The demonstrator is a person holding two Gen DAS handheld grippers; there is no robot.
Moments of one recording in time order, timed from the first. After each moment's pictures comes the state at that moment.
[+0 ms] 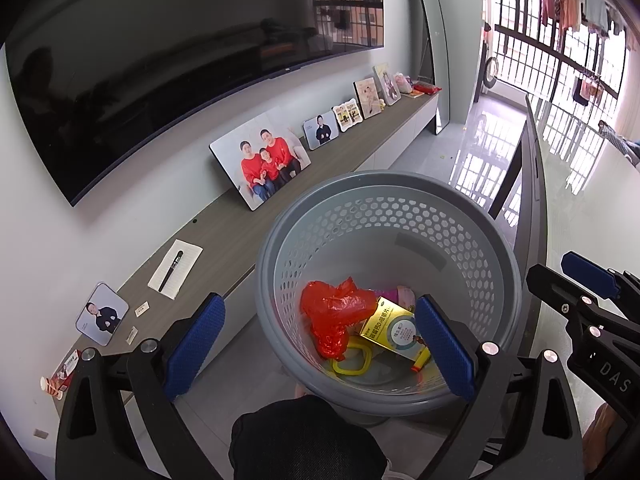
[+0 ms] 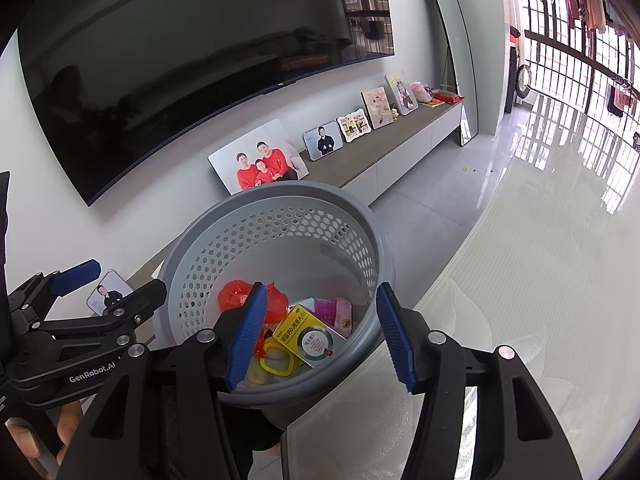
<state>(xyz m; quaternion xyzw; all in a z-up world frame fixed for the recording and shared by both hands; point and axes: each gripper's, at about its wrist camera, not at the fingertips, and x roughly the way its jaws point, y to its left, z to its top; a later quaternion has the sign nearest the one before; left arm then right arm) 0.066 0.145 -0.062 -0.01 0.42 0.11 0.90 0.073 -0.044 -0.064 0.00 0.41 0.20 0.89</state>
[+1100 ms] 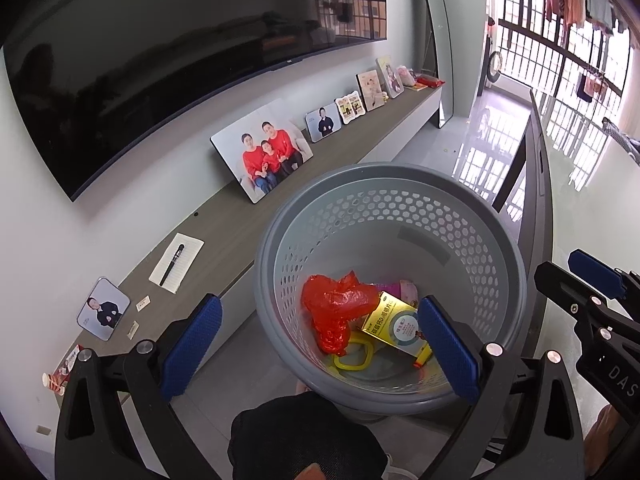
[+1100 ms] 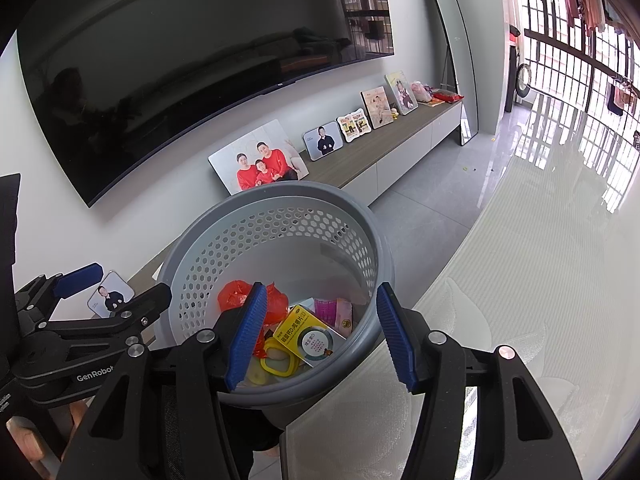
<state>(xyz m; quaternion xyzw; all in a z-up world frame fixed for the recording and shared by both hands) 0.069 0.146 -0.066 -0.01 0.43 0.12 0.89 0.073 -0.045 -0.064 0.00 0.41 0.20 0.89</state>
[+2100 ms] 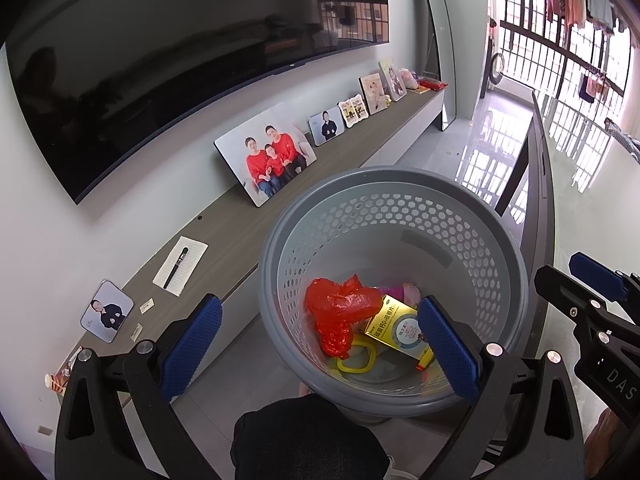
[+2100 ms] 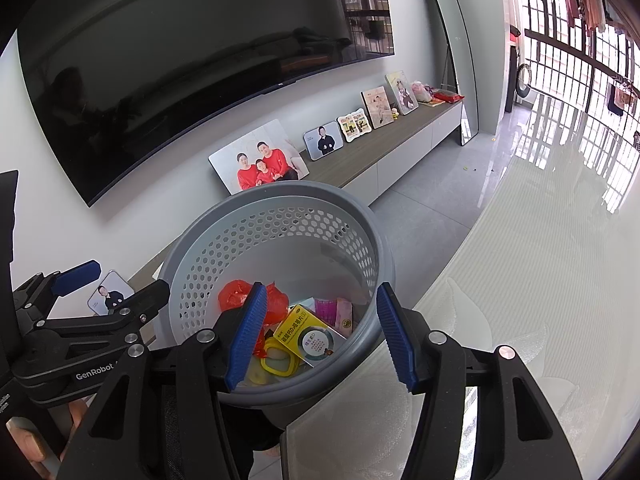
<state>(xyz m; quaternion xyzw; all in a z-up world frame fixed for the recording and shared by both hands) 0.069 0.146 -0.064 -0.01 0.43 0.12 0.89 0.073 -0.045 -0.064 0.00 0.41 0.20 0.89</state>
